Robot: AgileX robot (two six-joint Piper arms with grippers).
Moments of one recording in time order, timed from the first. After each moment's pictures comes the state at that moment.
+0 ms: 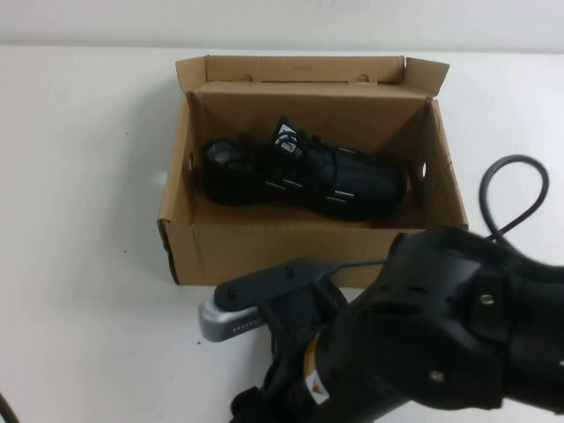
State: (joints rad) right arm 1.12 1.52 -1.18 0.11 0.92 0.58; left arm -0.23 0.45 -0.77 -0.12 1.10 -0.14
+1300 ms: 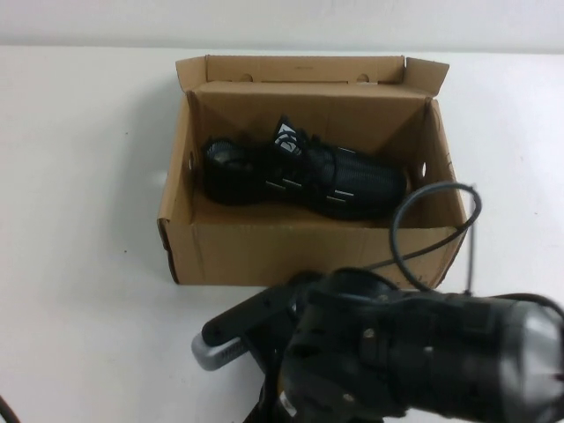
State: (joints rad) right arm 1.12 1.70 -1.18 -0.05 0.91 0.59; left arm -0.23 0.45 -0.77 -0.13 1.14 -0.12
